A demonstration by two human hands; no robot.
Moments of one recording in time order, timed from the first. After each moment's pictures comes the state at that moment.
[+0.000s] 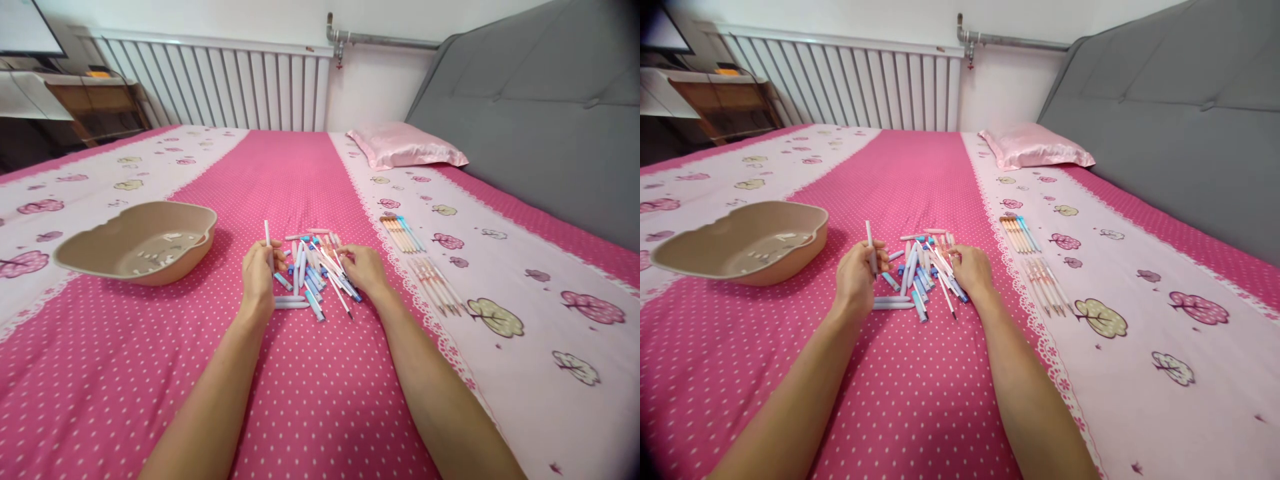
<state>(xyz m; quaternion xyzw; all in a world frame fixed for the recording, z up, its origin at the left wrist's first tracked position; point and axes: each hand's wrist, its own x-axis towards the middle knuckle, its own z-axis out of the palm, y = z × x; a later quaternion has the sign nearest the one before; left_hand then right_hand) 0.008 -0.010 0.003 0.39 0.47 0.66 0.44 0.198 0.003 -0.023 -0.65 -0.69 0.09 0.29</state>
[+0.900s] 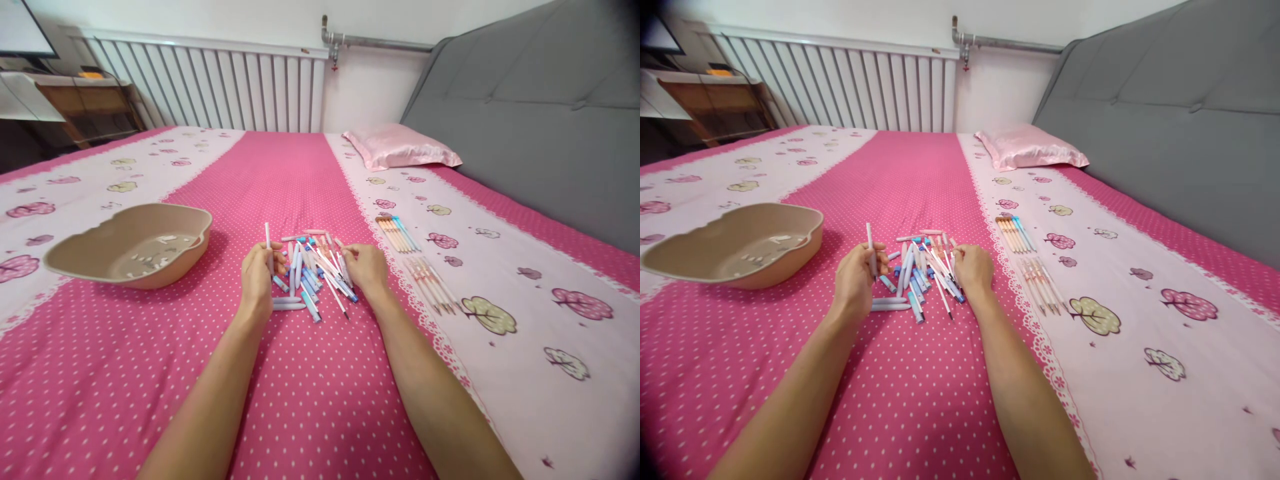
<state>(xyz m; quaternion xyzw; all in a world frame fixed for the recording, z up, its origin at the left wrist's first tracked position) 0.011 -0.011 0.003 0.40 0.46 0.64 0.46 0.199 0.002 -0.017 -0.74 -0.60 0.08 0.29</state>
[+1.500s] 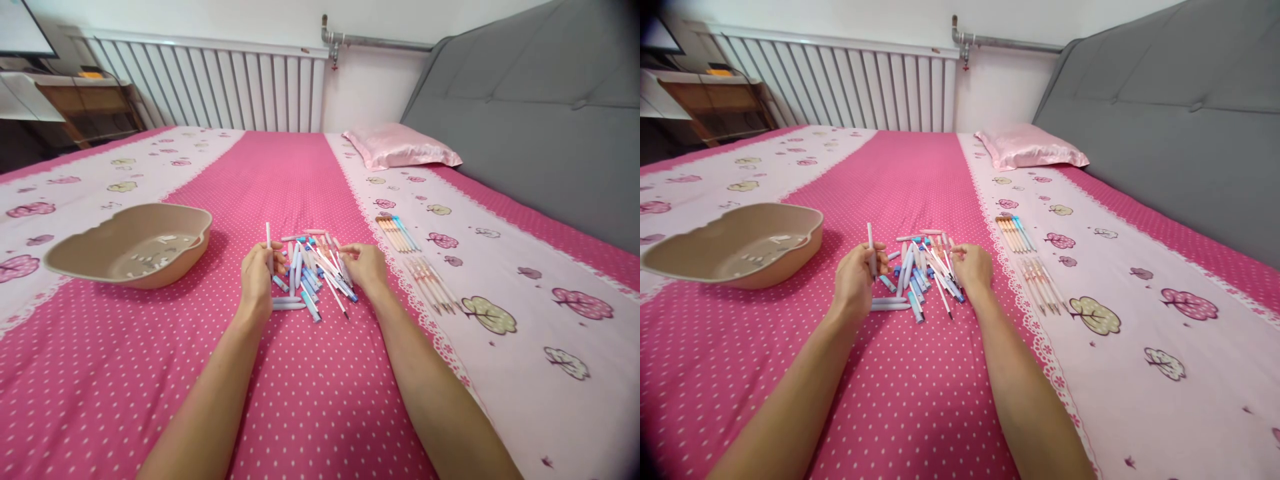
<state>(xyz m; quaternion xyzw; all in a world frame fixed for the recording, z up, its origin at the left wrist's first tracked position) 0.011 -0.012 0.005 0.41 0.46 0.64 0.46 0.201 0.003 -0.018 -0.73 -0.58 0.14 0.34</state>
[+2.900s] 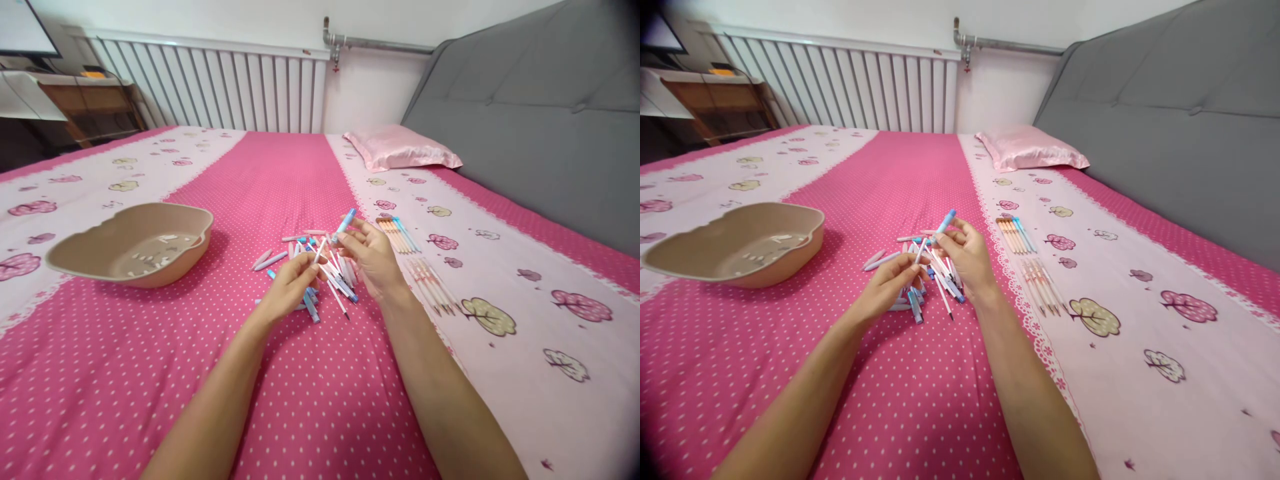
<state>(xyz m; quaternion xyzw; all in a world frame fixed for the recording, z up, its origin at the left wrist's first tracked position) 0.028 -0.024 0.004 0.61 0.36 0.45 0.55 0.182 -0.020 0.029 -0.43 -0.46 0.47 0.62</state>
